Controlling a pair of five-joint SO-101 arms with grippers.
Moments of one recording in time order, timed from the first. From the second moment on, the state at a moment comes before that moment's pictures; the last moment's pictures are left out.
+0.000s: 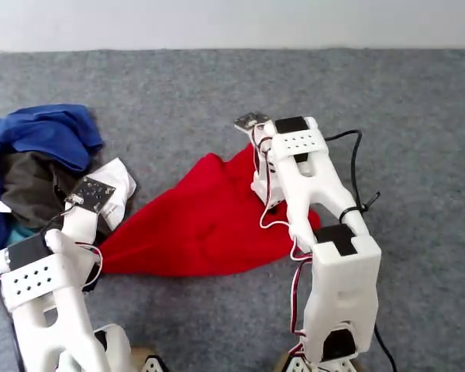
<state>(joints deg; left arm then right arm) -28.0 -43.0 54.7 86.5 -38.7 -14.6 30.5 -12.8 85.5 19.6</state>
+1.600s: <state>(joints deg) -28.0 -43.0 24.8 95.8 -16.5 -13.4 -12.8 -13.9 78.9 18.1</state>
